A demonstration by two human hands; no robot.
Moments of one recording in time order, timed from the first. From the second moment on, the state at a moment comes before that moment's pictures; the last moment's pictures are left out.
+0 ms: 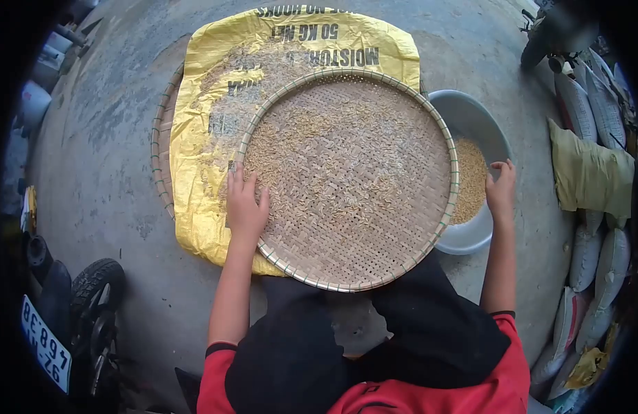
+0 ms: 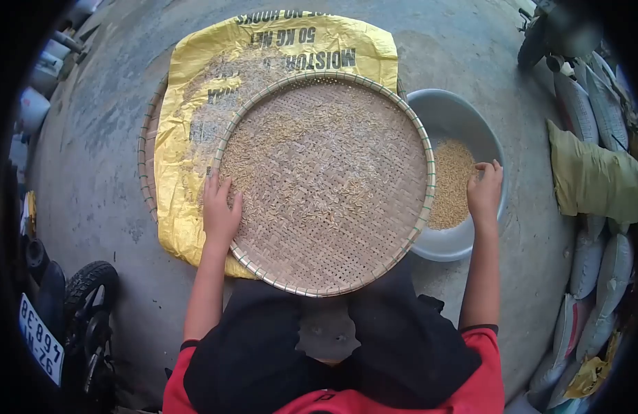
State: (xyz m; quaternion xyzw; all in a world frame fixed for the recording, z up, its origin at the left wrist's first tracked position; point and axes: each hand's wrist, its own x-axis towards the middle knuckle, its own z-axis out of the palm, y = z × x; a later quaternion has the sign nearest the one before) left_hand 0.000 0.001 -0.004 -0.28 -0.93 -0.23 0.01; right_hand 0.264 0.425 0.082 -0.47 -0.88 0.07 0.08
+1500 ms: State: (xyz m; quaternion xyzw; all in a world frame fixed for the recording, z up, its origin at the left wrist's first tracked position) left_hand 0.000 0.001 -0.003 -0.28 -0.94 -0.21 0.01; right_hand 0.152 0.286 0.064 0.00 -0.99 0.14 -0.08
